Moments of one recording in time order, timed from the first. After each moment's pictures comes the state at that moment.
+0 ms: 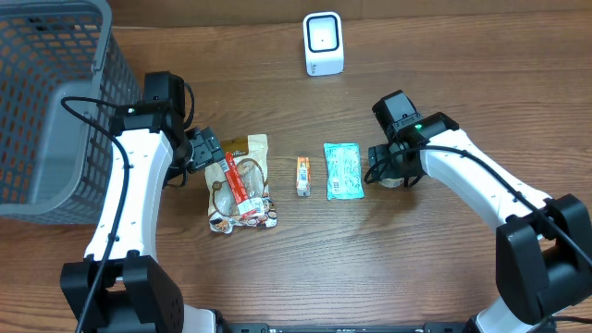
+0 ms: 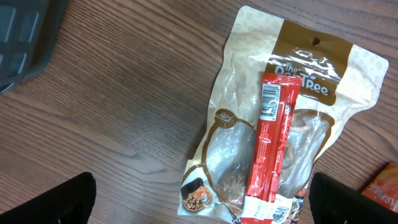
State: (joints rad) left arm 0.08 1.63 1.38 -1.16 -0.13 -0.44; right arm 0.43 1.80 1.25 -0.84 0.12 0.31
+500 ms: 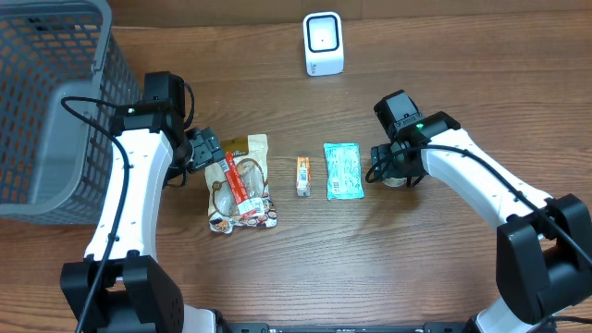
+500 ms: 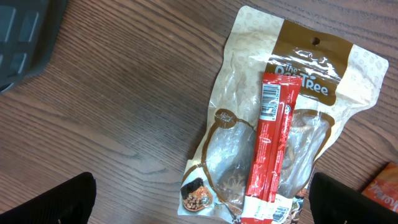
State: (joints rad) left arm 0.08 1.63 1.38 -1.16 -0.13 -0.44; right arm 0.42 1.80 1.25 -0.85 0.14 0.31
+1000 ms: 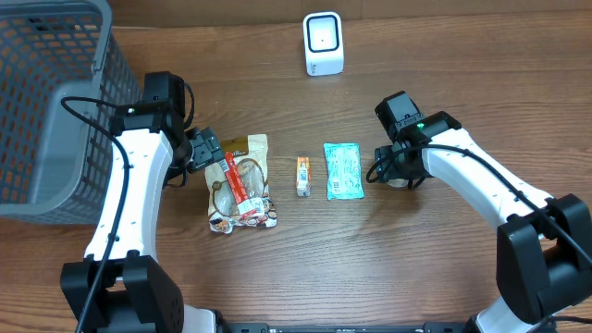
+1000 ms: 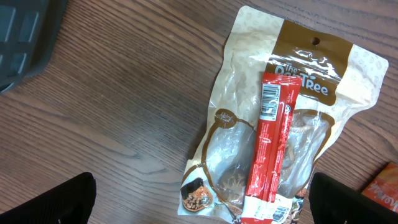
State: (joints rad) left arm 0.08 1.63 1.38 -1.16 -0.13 -0.44; right arm 0.42 1.80 1.25 -0.88 0.14 0.34
